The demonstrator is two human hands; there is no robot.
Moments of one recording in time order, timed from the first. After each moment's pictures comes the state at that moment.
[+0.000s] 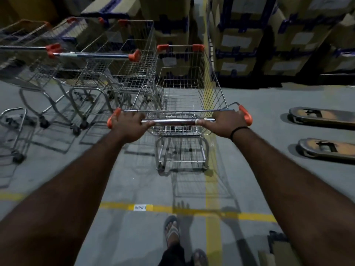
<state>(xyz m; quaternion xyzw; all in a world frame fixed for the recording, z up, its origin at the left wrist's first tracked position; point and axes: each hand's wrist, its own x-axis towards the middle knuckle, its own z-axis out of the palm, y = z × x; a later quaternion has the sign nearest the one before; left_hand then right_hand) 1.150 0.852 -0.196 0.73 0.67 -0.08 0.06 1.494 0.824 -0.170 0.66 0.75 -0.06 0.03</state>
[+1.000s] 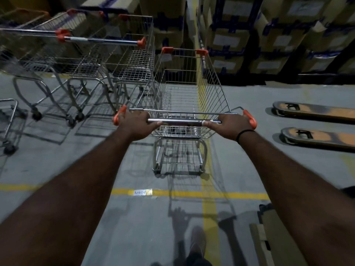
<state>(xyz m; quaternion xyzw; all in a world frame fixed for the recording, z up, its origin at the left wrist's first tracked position) 1.124 0.708 -0.189 0.77 0.64 -0.06 0.04 1.453 0.658 -0.158 0.71 0.70 -0.05 0.04</state>
